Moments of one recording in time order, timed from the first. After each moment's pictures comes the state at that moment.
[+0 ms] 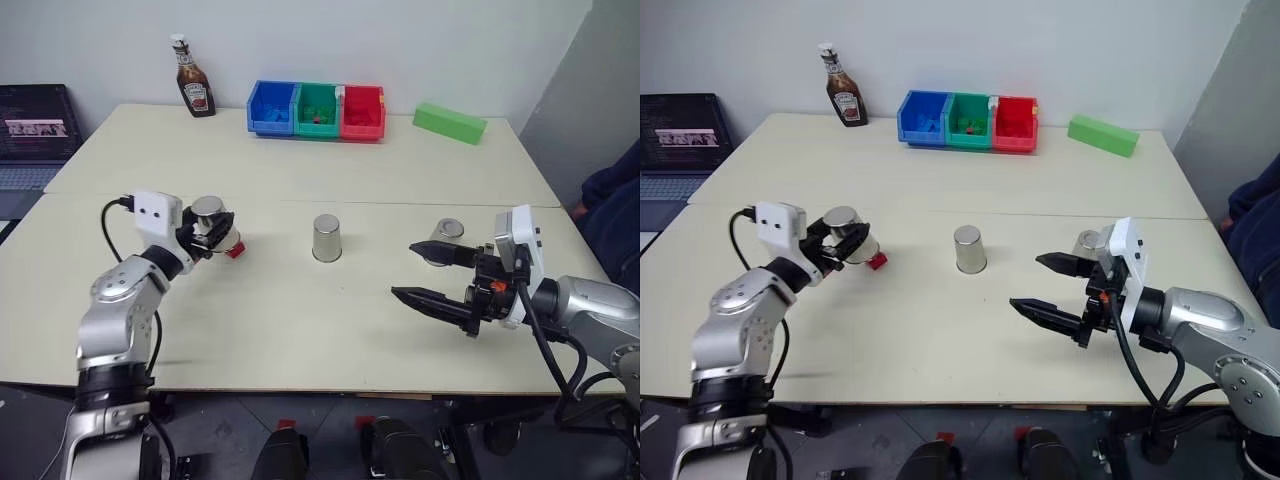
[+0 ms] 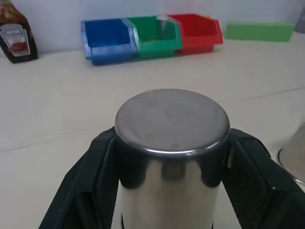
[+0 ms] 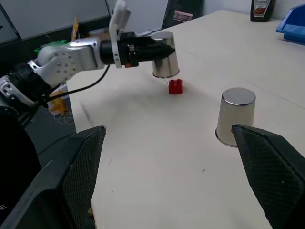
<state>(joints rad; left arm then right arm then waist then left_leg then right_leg) -0.33 0.55 0.31 -0.01 -0.38 0.40 -0.50 -0.24 -0.77 -0.17 -0.67 1.04 0.85 0.60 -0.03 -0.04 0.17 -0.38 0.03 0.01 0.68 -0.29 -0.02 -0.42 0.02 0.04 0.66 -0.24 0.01</state>
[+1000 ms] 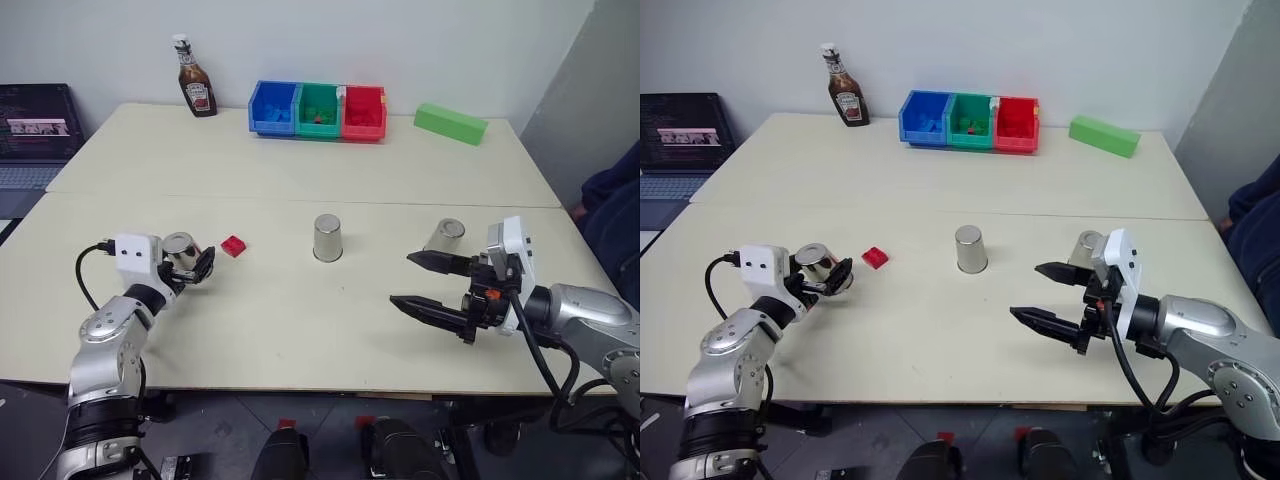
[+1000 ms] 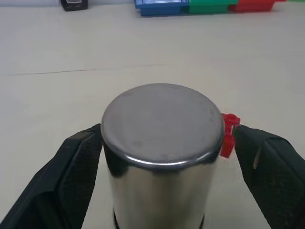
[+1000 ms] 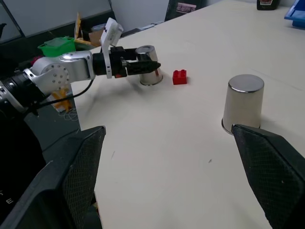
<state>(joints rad) -0.19 0.59 0.33 0.08 -0.35 0.33 -0.51 -0.20 -0.78 -0.14 -0.66 1.00 0.82 0.64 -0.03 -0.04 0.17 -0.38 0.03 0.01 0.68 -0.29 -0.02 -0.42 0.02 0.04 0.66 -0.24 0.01</state>
